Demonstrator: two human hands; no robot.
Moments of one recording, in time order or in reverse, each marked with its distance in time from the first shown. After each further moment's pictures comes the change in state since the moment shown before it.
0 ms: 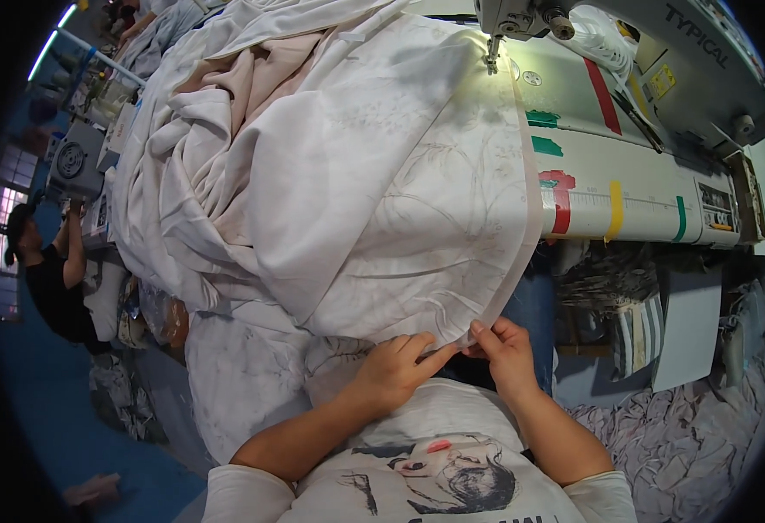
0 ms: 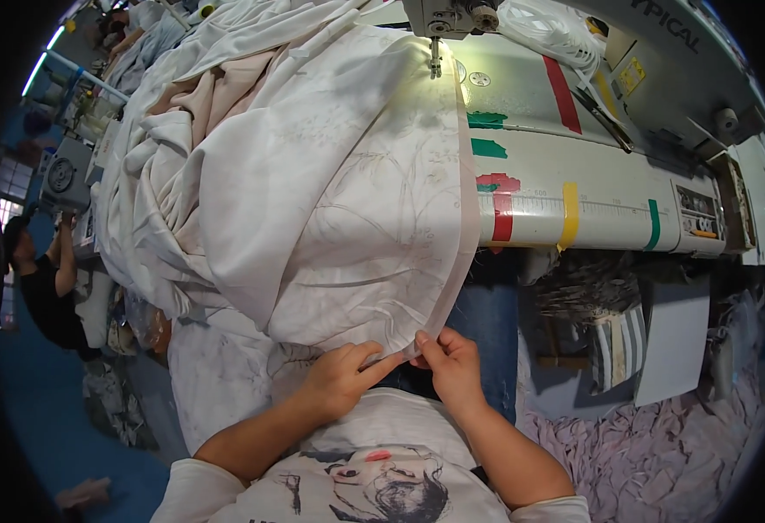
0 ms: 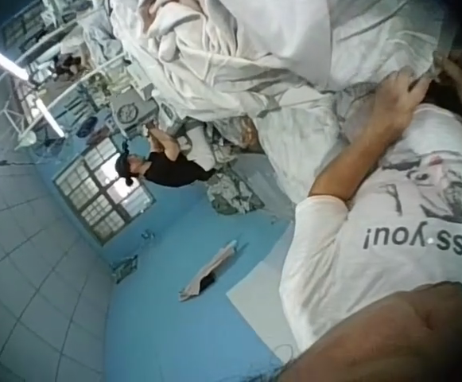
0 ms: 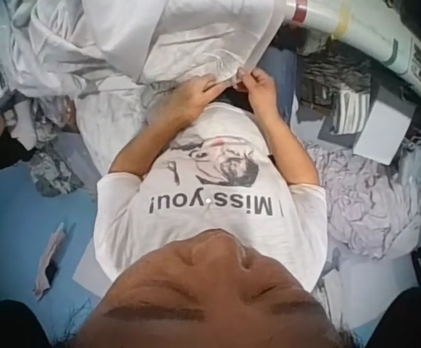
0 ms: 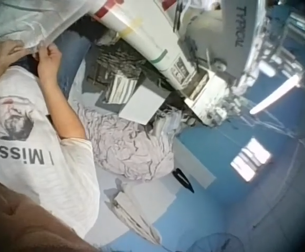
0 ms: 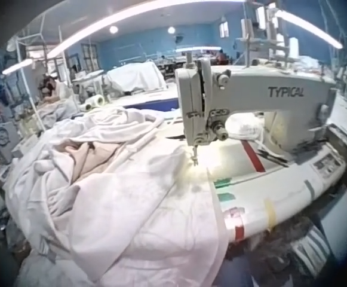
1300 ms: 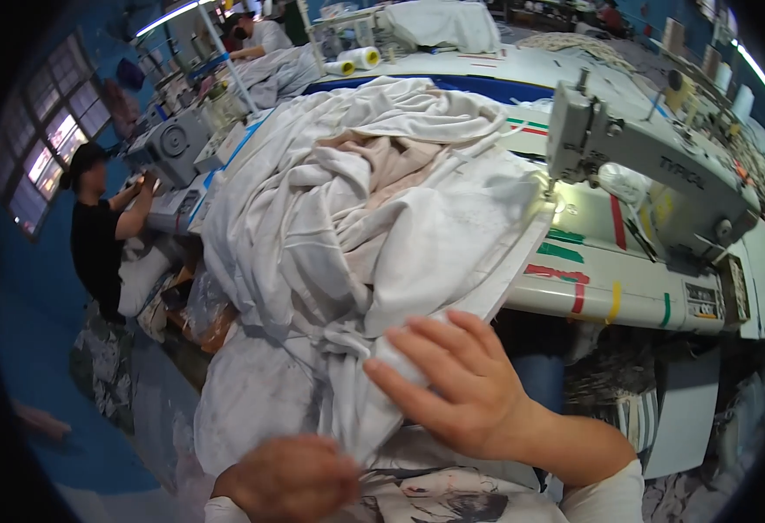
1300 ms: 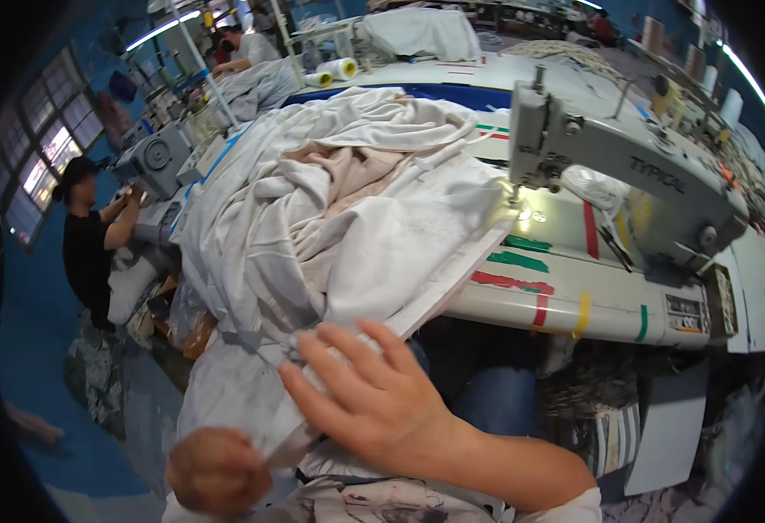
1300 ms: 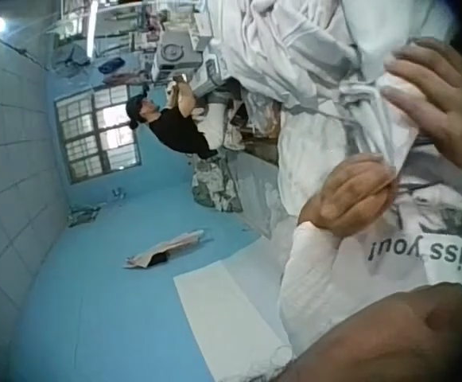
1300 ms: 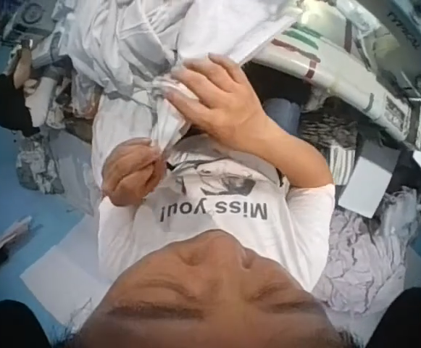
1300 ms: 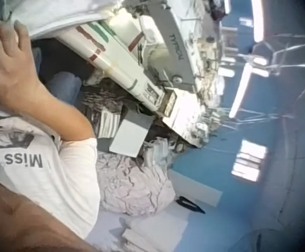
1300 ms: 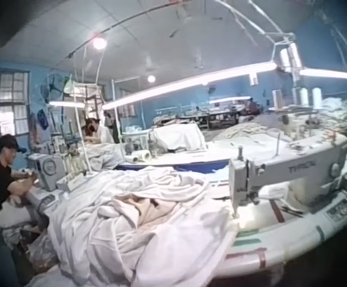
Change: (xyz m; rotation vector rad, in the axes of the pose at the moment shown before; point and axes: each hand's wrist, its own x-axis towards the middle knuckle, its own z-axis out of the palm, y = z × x) left_hand -0.117 0.124 -0.204 0.263 0.580 0.214; right_hand -0.102 -0.173 0.159 -1.140 -0.479 -1.738
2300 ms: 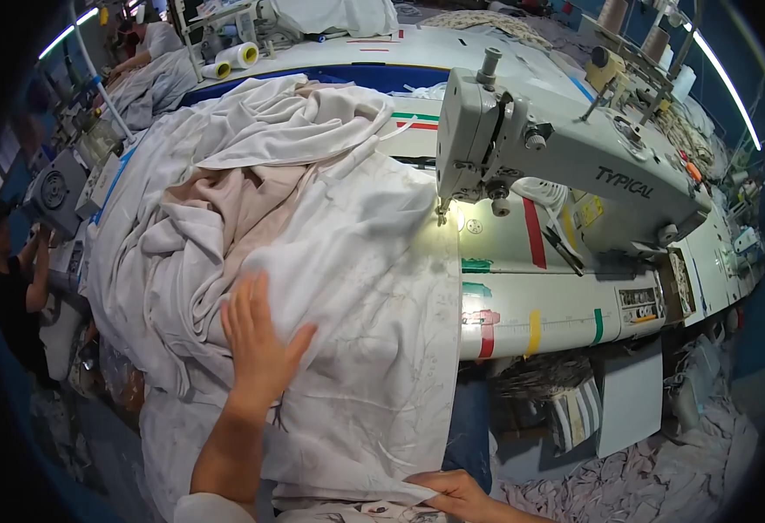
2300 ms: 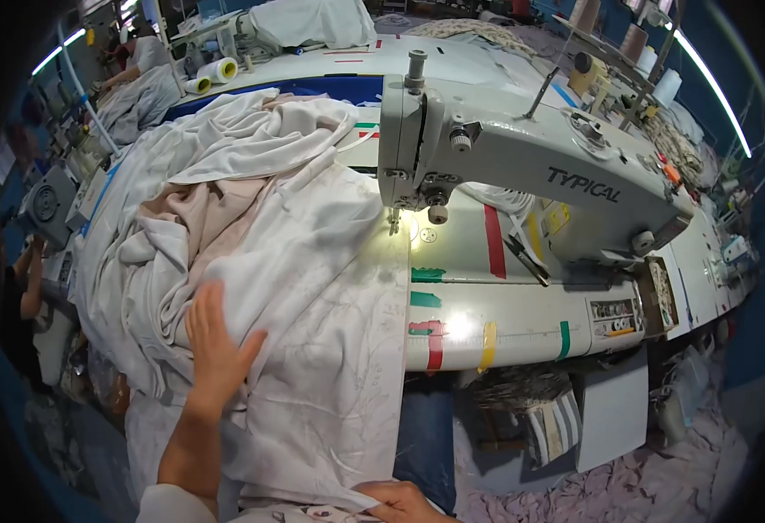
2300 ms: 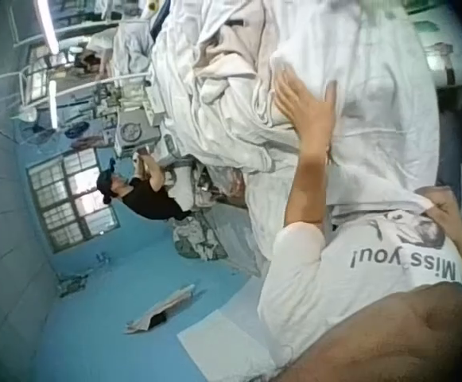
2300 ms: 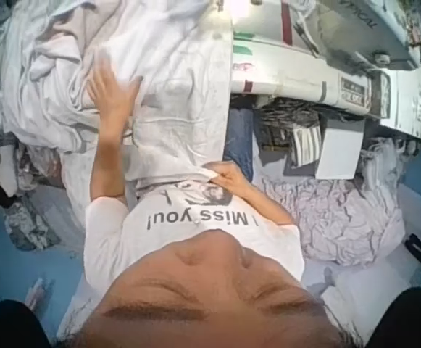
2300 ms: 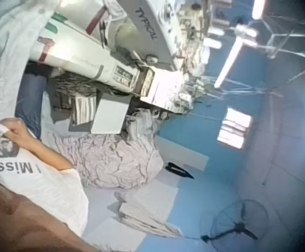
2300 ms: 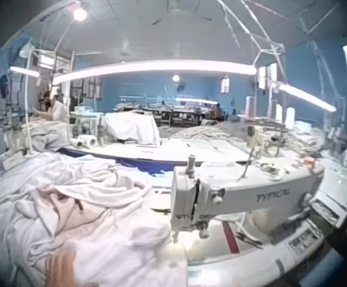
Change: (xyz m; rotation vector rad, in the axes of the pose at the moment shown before) left_hand 0.089 -0.184 0.186 0.720 0.068 -0.397; right_hand -0.185 -0.003 0.012 1.179 -0.164 1.196
